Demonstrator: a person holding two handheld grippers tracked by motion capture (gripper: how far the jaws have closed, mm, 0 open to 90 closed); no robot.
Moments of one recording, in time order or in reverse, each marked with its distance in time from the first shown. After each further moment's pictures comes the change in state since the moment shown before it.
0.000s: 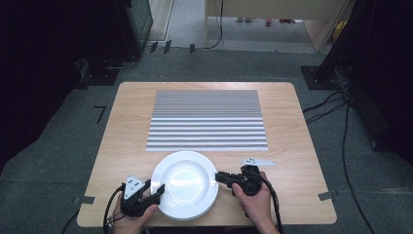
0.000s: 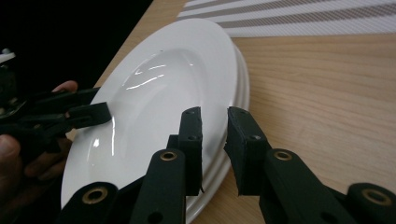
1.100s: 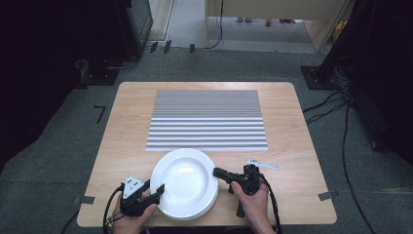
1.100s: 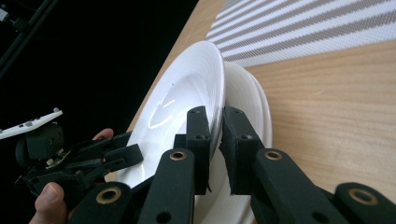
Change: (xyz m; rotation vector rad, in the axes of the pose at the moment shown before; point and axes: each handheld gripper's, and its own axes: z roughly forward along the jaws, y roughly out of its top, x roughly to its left) left arm 0.003 -0.001 0.000 0.003 -0.013 -0.029; right arm -0.003 -0.006 0.006 -0.154 0.112 0.164
